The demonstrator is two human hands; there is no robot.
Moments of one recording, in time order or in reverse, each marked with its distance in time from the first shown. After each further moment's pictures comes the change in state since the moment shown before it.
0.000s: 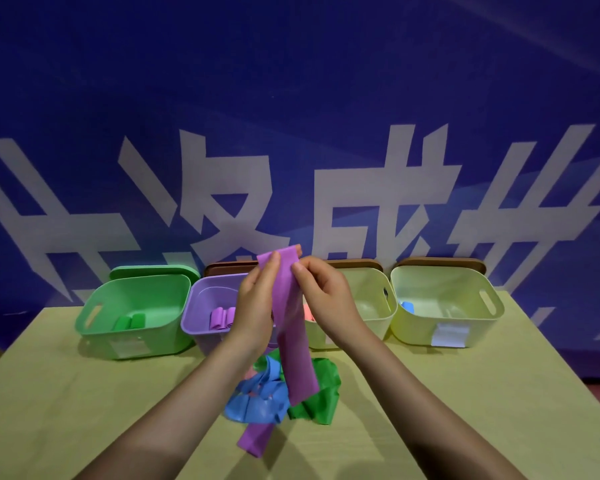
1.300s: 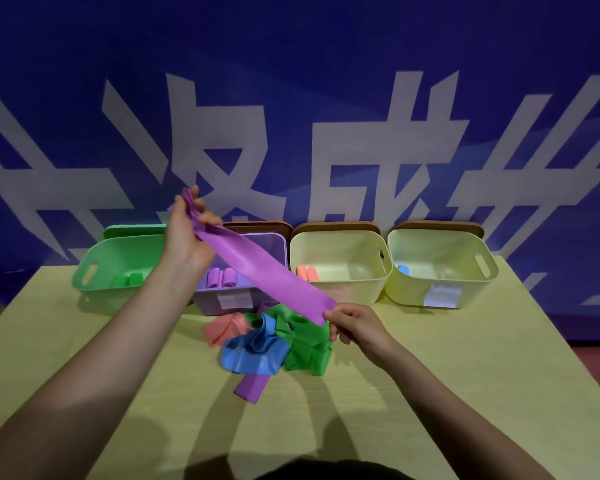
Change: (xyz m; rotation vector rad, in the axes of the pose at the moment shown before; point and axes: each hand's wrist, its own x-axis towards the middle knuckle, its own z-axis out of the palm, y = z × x) left_hand 0.063 0.024 -0.068 -0.640 0.173 -0.103; right_hand -0.087 0.104 -0.057 0.188 -0.161 0.667
